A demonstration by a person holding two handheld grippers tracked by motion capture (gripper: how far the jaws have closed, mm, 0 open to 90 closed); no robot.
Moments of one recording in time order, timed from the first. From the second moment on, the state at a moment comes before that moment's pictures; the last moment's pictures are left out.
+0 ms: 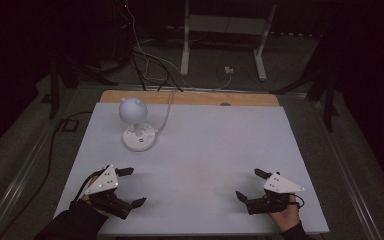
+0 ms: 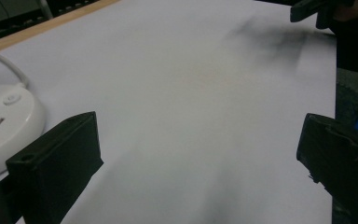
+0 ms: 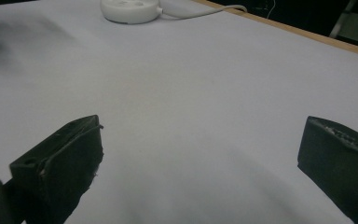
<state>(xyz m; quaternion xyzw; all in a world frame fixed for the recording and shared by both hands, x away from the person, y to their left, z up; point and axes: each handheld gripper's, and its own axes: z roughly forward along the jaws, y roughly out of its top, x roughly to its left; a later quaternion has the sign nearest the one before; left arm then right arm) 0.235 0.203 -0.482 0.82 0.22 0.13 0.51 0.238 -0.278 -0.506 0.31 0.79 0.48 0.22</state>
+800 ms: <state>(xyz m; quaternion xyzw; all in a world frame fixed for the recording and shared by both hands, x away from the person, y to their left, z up) 0.264 0.186 -0.465 0.81 0.24 0.14 0.51 0.236 -0.279 -0.504 0.31 0.78 0.49 0.22</state>
